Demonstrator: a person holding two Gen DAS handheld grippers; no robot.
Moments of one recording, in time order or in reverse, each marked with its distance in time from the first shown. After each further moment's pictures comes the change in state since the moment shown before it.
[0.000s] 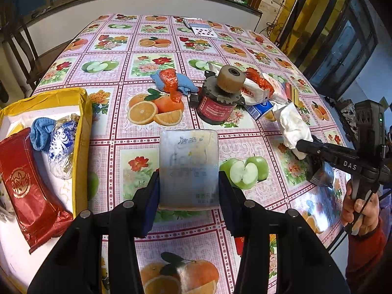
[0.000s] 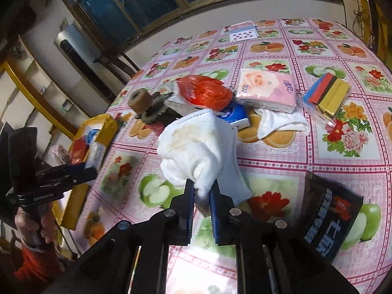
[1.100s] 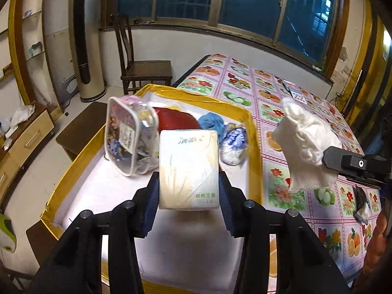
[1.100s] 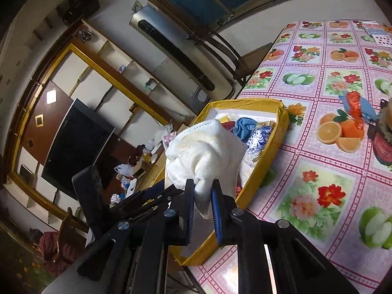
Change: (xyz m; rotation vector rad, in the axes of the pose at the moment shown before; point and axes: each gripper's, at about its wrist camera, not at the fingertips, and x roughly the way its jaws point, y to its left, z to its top) left arm -0.091 0.146 -0.085 -0.335 -0.306 0.343; right arm 0.089 0.238 0.026 -0.137 0.101 0.465
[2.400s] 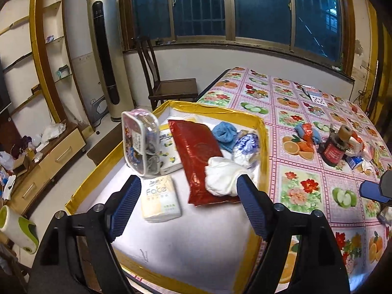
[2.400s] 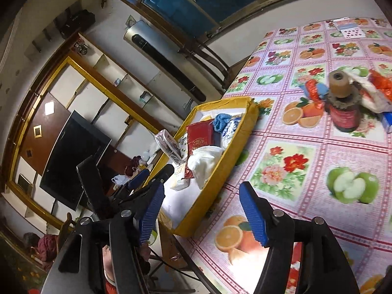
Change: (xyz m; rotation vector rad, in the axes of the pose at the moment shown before) left arm -0.027 -0.042 -0.021 0.061 -0.134 0.197; right arm -0.095 -0.025 -0.059 0.046 -0.106 -0.025
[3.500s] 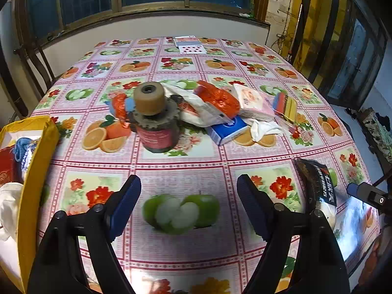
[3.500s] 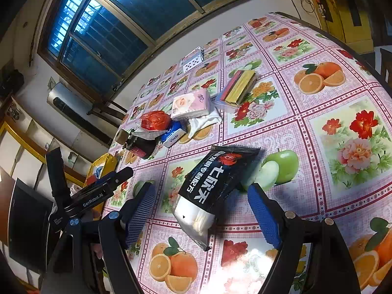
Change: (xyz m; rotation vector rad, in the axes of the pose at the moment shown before) left arm 0.016 -0.274 0.000 0.279 0.230 -0.437; right arm -0.216 -0.197 -0.050 0.299 -0.231 -0.422
